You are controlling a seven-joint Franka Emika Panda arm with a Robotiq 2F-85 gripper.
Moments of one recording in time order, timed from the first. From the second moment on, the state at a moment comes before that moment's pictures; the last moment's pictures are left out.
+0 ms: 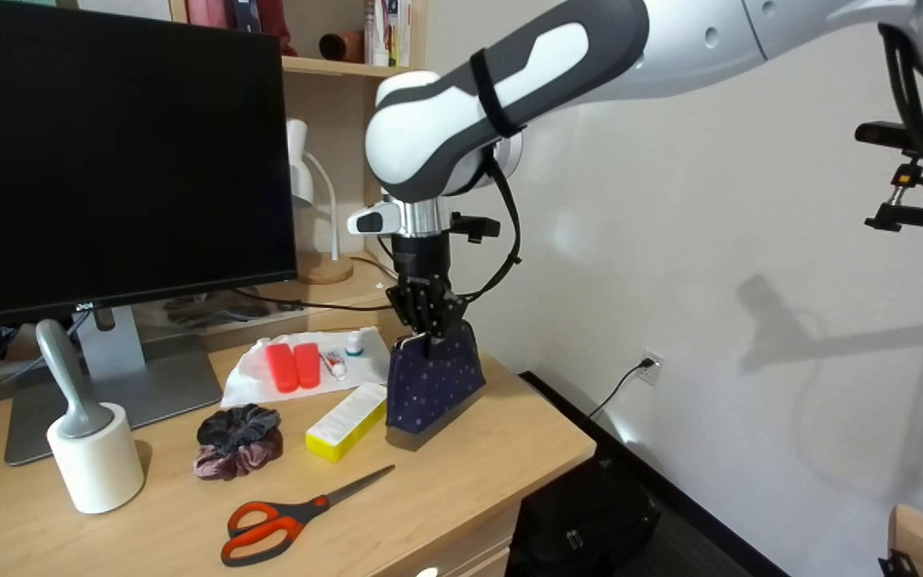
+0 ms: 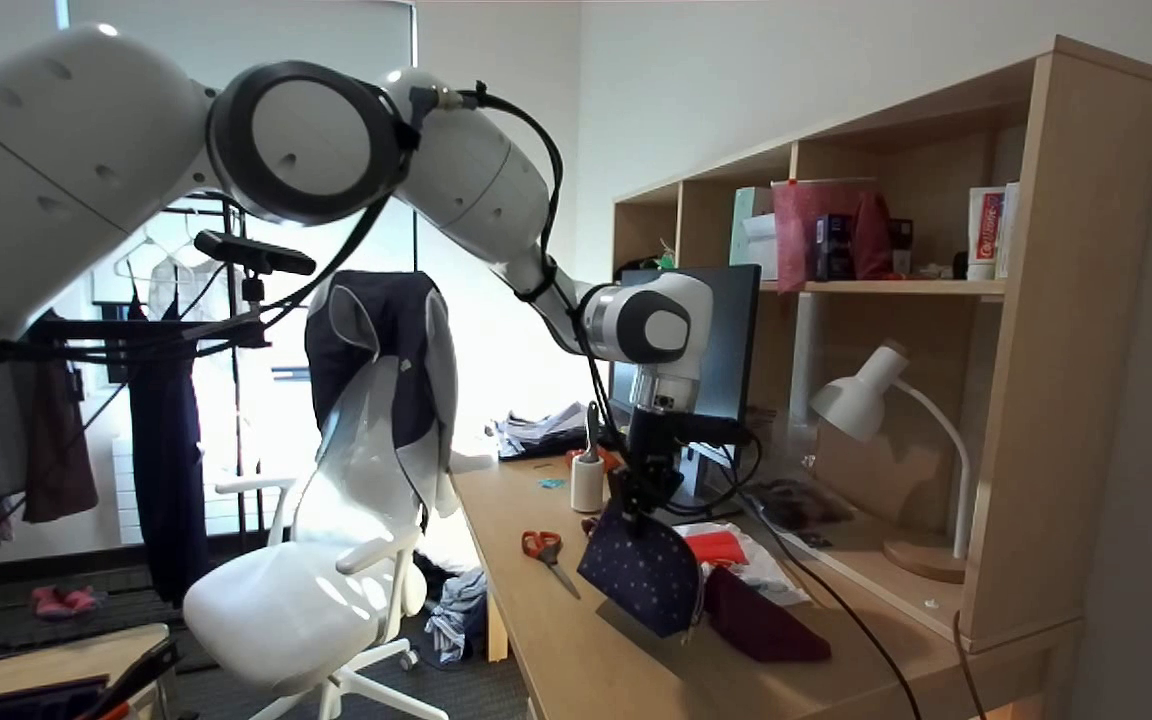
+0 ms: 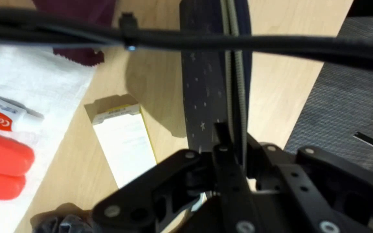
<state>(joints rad) -0.05 0.74 0.12 -1.39 -0.08 1.95 -1.55</state>
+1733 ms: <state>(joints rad) 0.26 0.88 0.09 -0.98 -0.32 1.59 -1.52</state>
